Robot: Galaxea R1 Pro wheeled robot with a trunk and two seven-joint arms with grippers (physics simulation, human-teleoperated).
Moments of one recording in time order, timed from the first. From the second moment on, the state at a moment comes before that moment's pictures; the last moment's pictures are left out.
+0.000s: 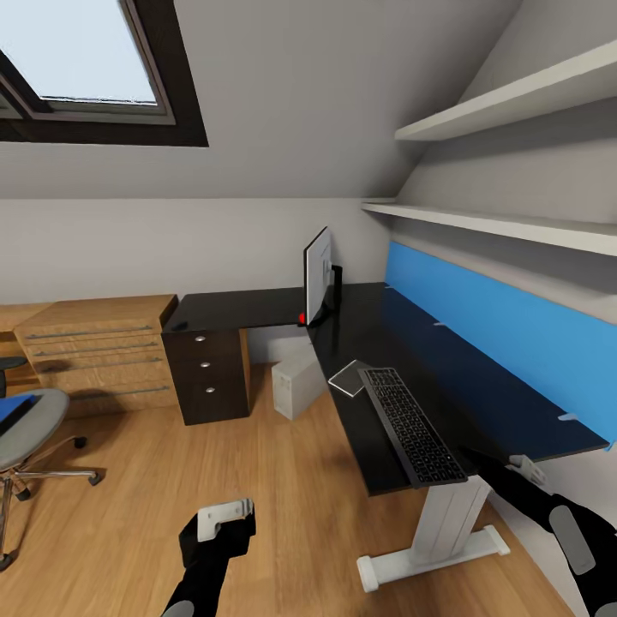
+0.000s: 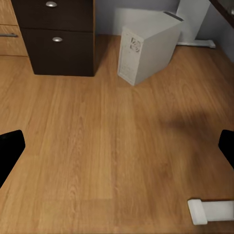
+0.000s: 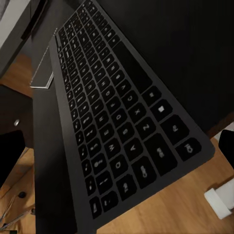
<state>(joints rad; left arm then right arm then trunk) 0.04 0.00 -0.40 -1.59 0.27 0.27 0.55 -0.46 -0.27 -0.42 -0.79 -0.51 0.50 0.47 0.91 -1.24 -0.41</state>
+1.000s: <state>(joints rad) 0.04 0.00 -0.41 -1.59 0.27 0.27 0.55 -0.46 -0.26 -0.42 -0.79 -0.51 0.50 0.47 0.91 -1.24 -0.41</state>
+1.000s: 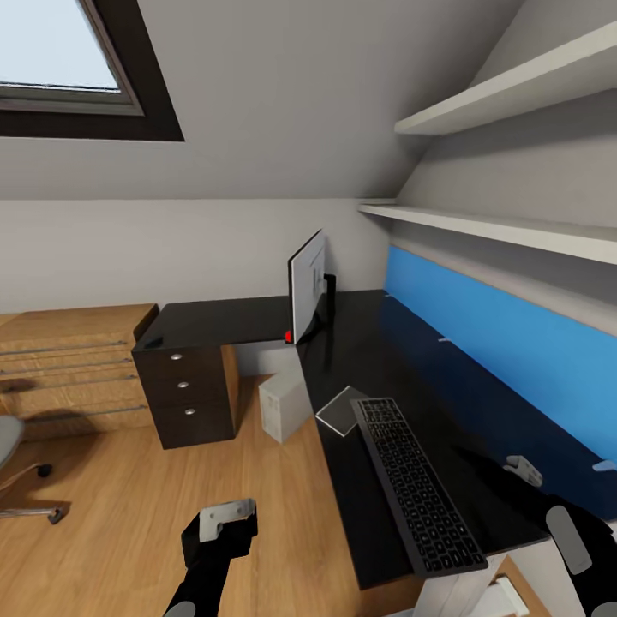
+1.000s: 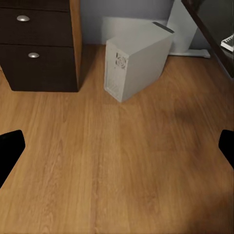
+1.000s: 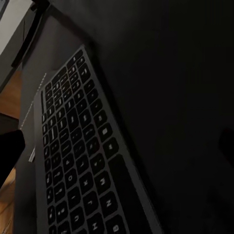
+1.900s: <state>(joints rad) 0.04 0.00 -0.45 -1.61 0.27 0.26 0.55 -0.46 -0.26 -0.42 -0.78 -0.51 0.50 0.46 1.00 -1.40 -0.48</state>
